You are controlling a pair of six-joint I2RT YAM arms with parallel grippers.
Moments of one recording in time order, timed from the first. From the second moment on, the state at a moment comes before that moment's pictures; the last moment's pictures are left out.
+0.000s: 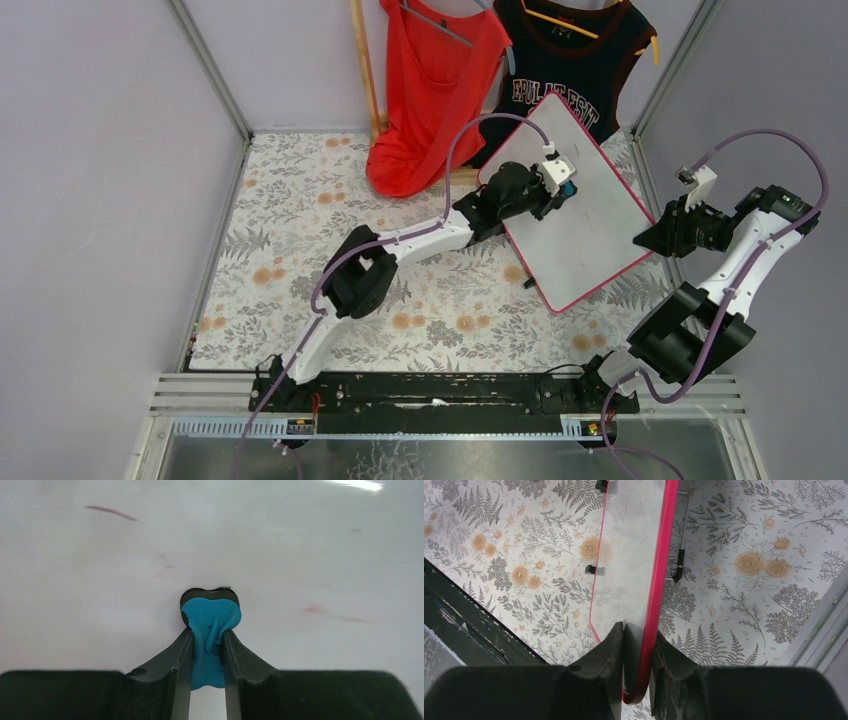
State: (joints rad) left arm -0.88 2.31 1.93 0.25 0.16 0.11; right arm -0.78 1.47 1.46 -1.53 -0.95 -1.21
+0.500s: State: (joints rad) left arm -1.00 2.24 1.76 0.32 0.28 0.01; right arm -0.77 1.48 1.47 -1.53 -0.97 -1.22
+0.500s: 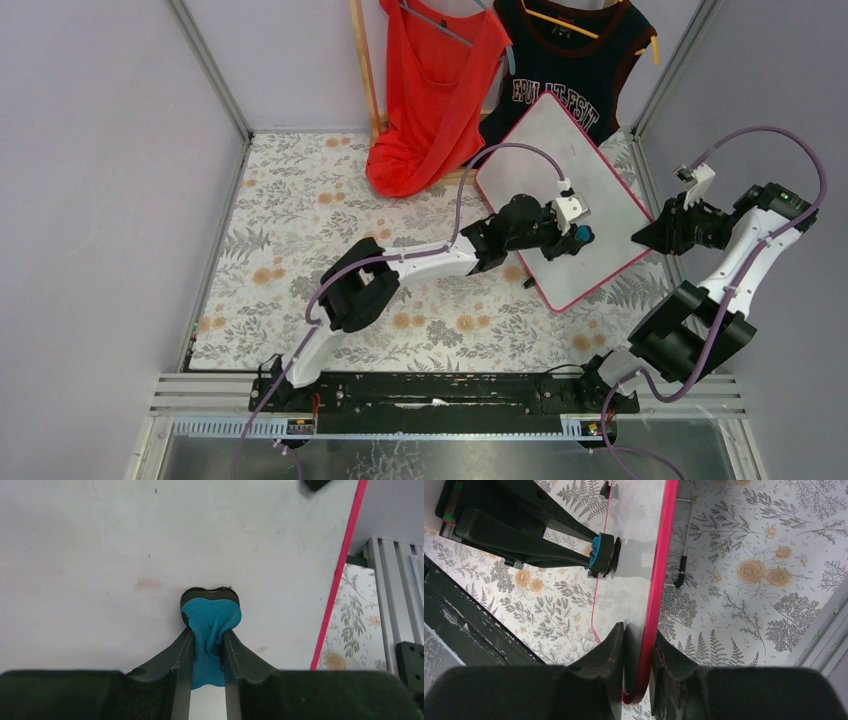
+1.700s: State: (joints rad) left arm -0.80 1.68 1.38 -0.20 0.03 -0.14; right arm -0.73 1.53 1.51 -1.57 -0.92 -1.17
